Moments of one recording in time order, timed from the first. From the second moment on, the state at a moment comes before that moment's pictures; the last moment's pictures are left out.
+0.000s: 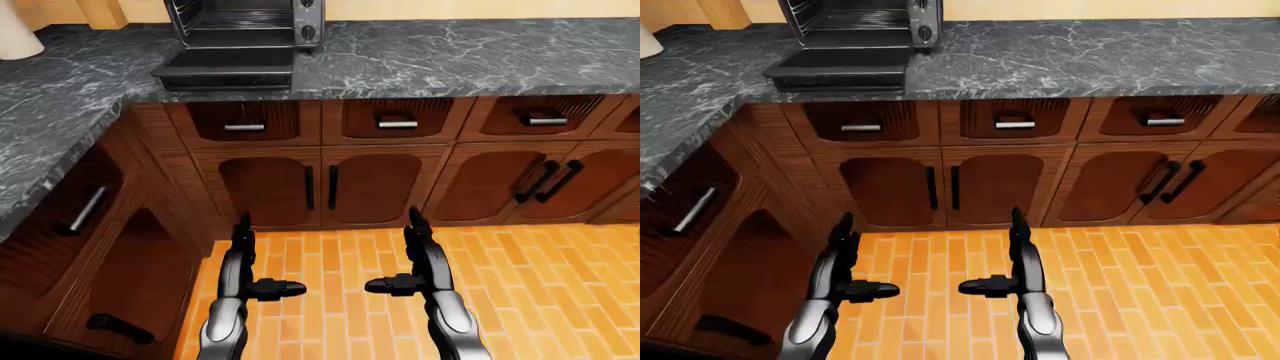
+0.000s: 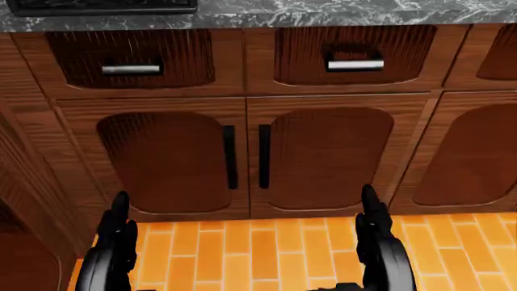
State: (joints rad) left arm 0.03 0.02 0.04 0.09 -0.01 0.06 -0.04; right arm 0.03 -0.01 -0.04 0.09 0.01 0.06 0.04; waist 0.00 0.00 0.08
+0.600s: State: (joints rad) left arm -0.12 0.14 0.22 -0.03 -0.08 0.09 -0.07; right arm -0.11 -0.07 -0.10 -0.12 0.00 0.15 0.08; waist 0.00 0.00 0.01
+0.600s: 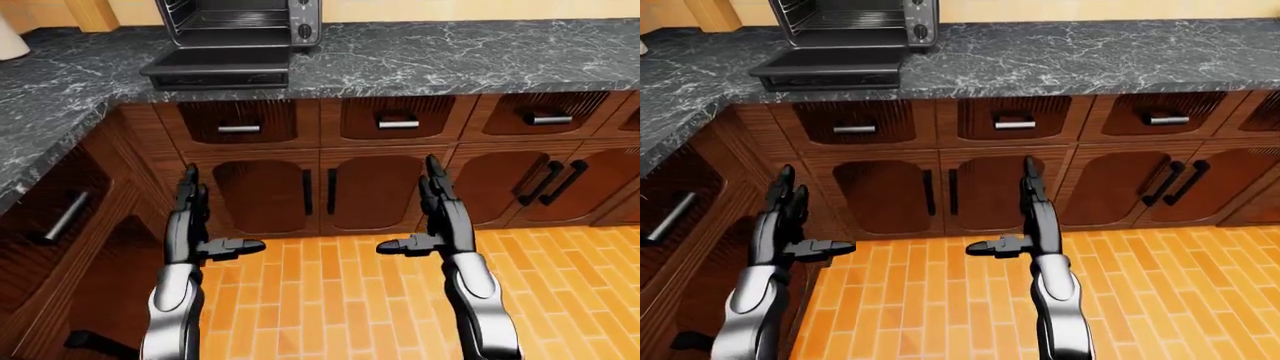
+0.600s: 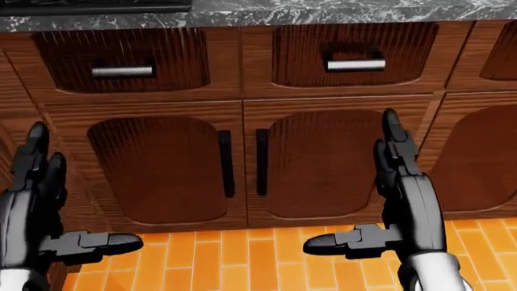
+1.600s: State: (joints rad) left arm -0.30 0.47 0.54 -0.25 -0.32 0.37 0.00; right arm -0.50 -0.33 -0.27 -0.42 0.17 0.61 0.05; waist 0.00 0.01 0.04
